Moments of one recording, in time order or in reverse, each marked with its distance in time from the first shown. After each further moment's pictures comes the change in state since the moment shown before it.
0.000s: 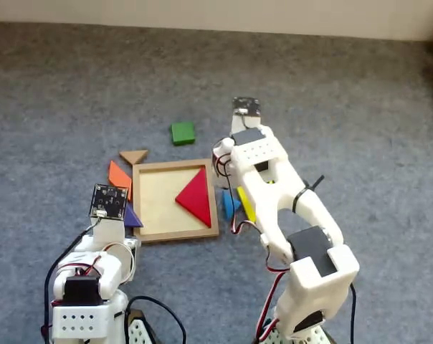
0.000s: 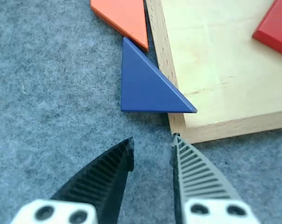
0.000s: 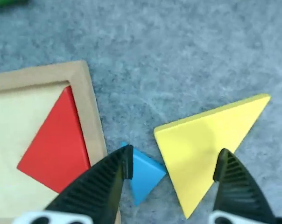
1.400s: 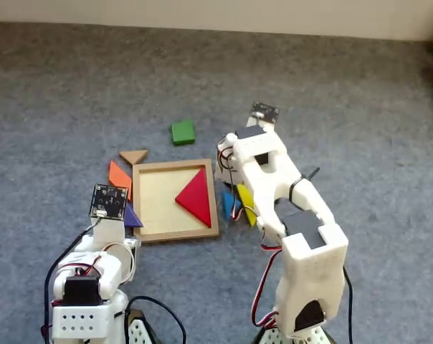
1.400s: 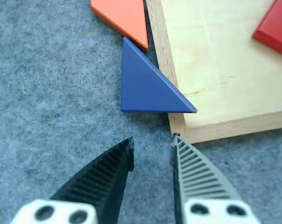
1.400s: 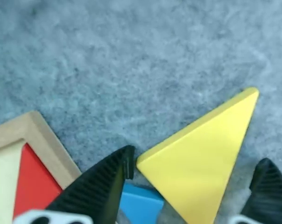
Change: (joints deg) left arm 0.0 0.0 0.0 0.0 0.0; right arm 2.8 10.5 -5.8 0.0 -16.2
